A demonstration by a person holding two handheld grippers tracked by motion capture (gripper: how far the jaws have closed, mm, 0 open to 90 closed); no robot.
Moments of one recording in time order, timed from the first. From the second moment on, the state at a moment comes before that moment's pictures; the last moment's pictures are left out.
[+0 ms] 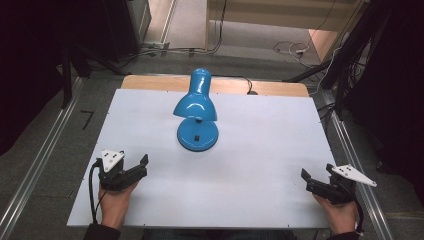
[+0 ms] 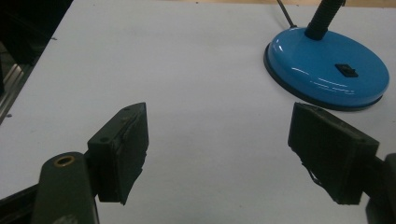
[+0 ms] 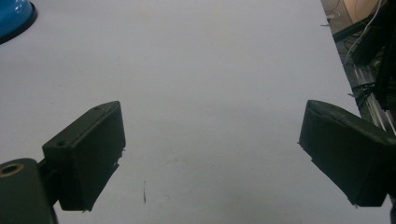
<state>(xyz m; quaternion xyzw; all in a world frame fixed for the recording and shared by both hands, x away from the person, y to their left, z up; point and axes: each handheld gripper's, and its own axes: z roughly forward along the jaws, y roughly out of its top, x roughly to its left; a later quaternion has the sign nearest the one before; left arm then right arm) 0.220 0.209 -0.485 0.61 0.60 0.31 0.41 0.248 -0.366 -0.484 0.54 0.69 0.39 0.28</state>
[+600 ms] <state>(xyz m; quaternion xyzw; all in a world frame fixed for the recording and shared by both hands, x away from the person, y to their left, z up) 0.223 0.202 -0.483 0.62 0.59 0.30 0.42 0.250 -0.369 -0.486 0.54 0.69 0.38 0.28</state>
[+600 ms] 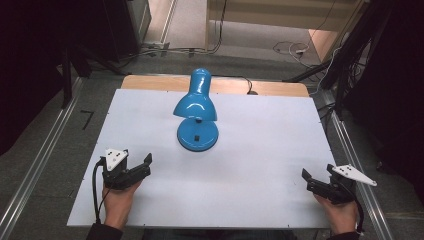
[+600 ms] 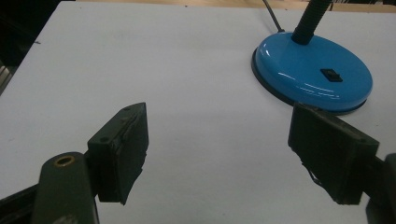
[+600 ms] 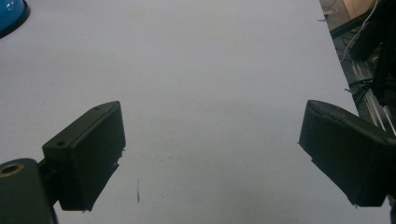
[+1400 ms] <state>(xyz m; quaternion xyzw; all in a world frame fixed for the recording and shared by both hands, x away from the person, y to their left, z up) 0.236 0.181 -0.478 0.62 0.58 0.29 0.43 0.250 -0.369 -0.487 0.54 0.69 0.38 0.28</state>
